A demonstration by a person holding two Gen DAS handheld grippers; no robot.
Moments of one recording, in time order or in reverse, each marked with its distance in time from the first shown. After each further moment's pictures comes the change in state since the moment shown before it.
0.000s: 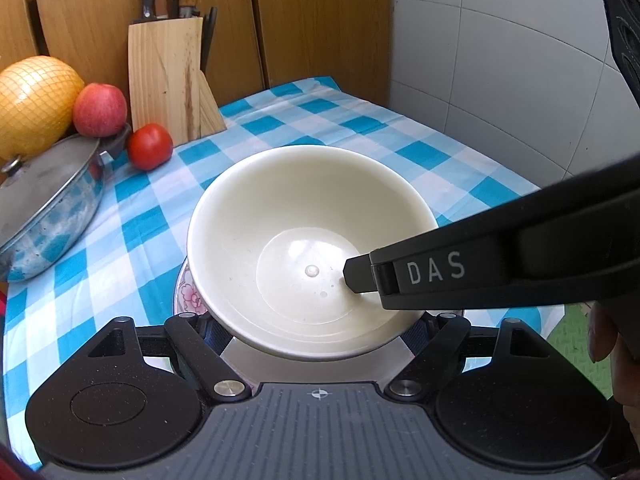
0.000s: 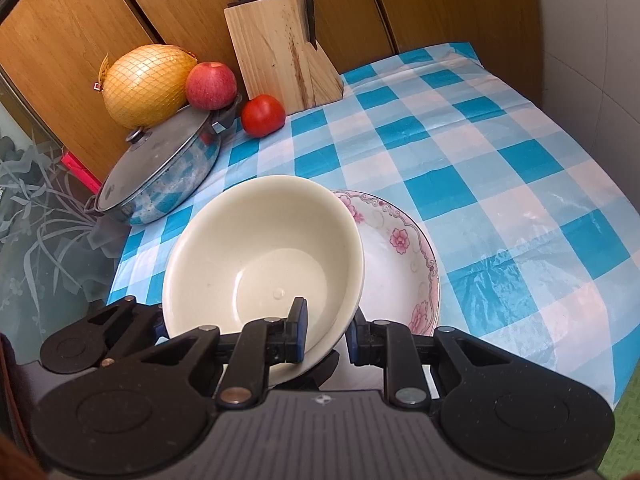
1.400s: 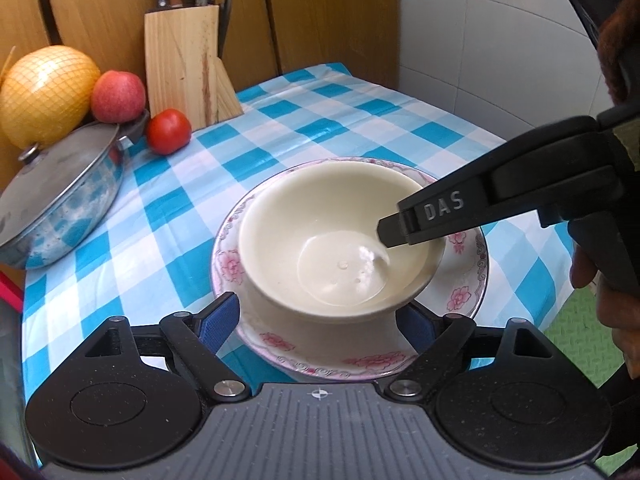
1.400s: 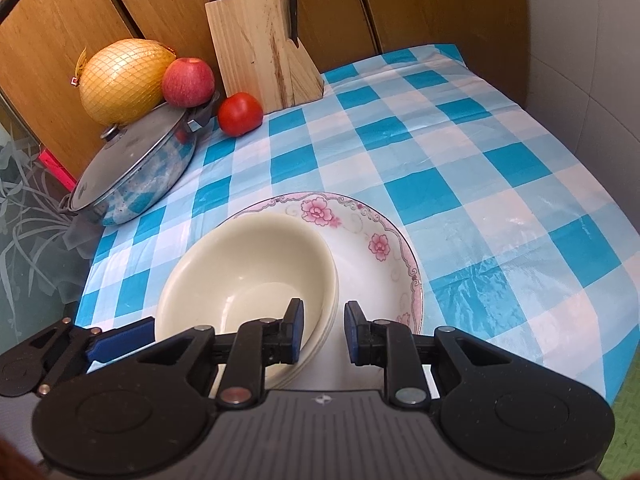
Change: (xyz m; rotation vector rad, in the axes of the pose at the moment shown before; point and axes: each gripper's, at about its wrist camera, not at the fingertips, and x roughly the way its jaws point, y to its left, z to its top) left arm -0.014 0.014 -0.012 0.010 0.038 0.030; right arm 0.009 0.002 -0.001 -0.010 -0.014 -0.079
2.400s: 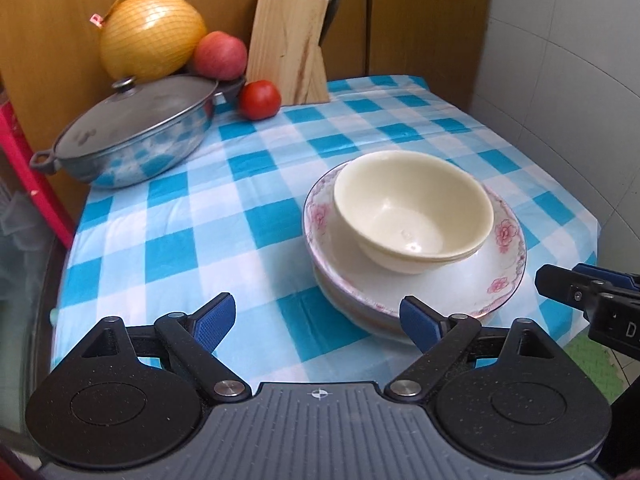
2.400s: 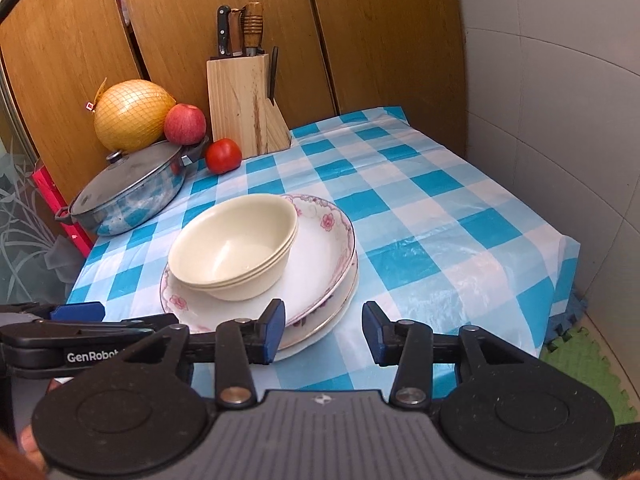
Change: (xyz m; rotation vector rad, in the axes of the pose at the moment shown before) left arm -0.036 0.023 -0.029 -0.249 0.002 0.119; right arm -0.076 0.012 -0.089 -0.021 -0.221 -0.141
